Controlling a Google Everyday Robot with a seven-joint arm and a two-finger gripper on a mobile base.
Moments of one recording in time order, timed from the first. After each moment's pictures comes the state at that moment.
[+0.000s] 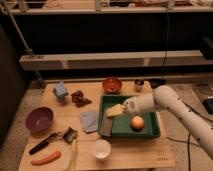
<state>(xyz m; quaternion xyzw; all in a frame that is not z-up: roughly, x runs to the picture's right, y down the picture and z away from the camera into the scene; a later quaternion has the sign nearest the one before) 0.032 0.110 0.690 0.24 -0.49 -0.57 0.61</state>
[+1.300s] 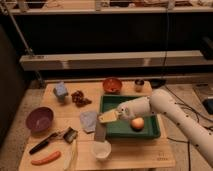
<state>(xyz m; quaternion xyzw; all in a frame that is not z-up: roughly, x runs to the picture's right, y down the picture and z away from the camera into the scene) -0.003 0.127 0.645 0.32 -0.48 -0.63 0.51</state>
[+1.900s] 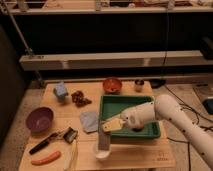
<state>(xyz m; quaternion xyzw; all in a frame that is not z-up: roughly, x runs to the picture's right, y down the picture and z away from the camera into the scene) 0.007 0.159 0.628 0.34 -0.49 -0.65 0.47</state>
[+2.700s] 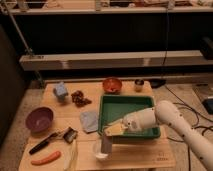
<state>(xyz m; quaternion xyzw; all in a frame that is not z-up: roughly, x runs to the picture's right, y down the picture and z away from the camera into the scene) 0.019 0.177 0.654 0.35 -0.49 -0.65 0.47</state>
